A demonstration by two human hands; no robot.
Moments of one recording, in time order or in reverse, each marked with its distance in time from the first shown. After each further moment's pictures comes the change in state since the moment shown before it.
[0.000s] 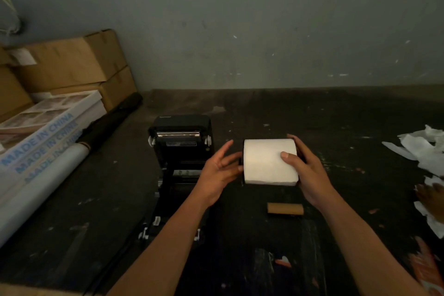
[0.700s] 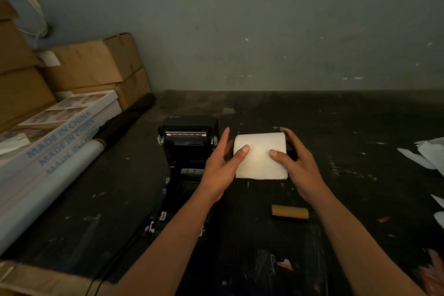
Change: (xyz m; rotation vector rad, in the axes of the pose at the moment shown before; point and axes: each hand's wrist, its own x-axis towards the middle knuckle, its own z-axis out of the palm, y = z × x) left_hand -0.021 0.037 0.028 0.237 0.201 0.121; right_hand 0.008 -0.008 0.020 -0.121 -0.078 -0.201
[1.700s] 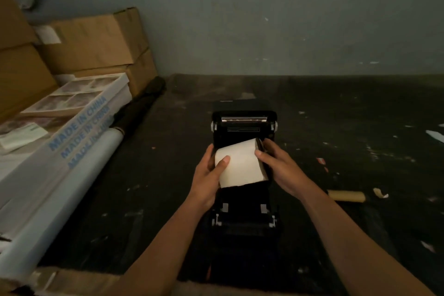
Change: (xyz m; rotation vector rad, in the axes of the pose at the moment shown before) left_hand -0.006 -0.080 -0.206 -0.247 0.022 -0.202; right_hand 0.012 0.038 0.197 -0.009 -0.154 0.345
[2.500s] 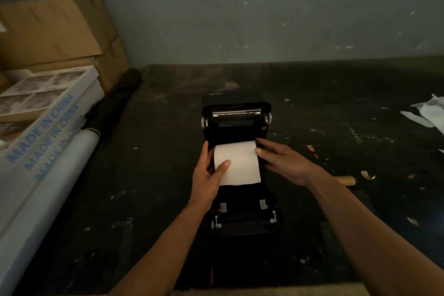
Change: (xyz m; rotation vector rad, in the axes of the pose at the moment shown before) left_hand 0.024 -0.027 -0.007 0.232 -0.042 0.110; right_hand 0.016 0.009 -0.022 -0.053 -0.036 0.175
